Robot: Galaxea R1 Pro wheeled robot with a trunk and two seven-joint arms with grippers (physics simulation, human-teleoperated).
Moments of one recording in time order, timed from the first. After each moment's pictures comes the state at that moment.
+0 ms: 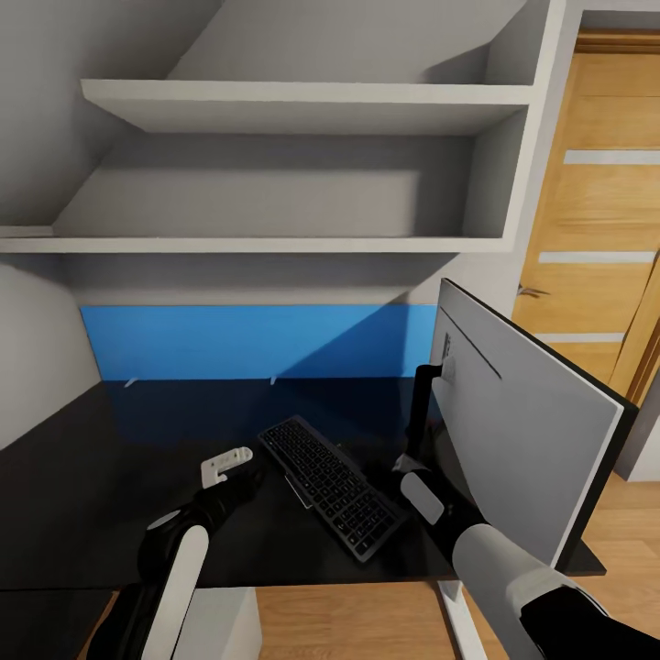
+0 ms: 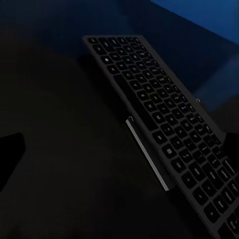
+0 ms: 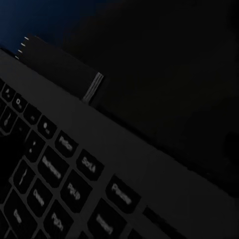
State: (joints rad) left arm -0.24 -0.13 -0.03 -1.61 0.41 0.70 0.30; right arm -0.82 0.08 0.30 -0.40 -0.94 0.32 -0.21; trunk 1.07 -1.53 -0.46
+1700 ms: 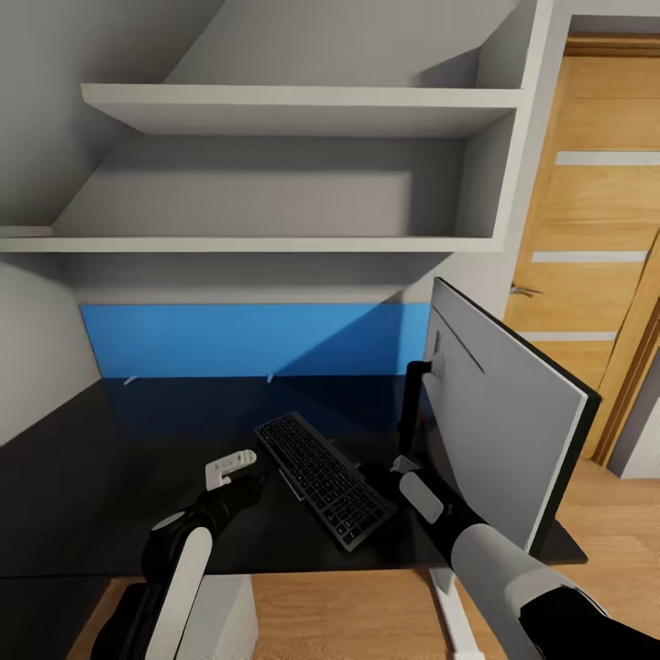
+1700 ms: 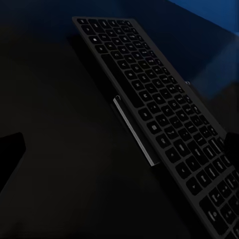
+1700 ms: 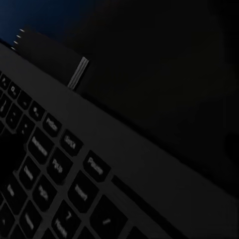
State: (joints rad) left arm -0.24 -0.13 -0.05 -1.59 0.41 0.69 0.30; right arm -0.82 0.09 0.31 -0.40 -0.97 0.32 -0.21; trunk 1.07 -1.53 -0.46
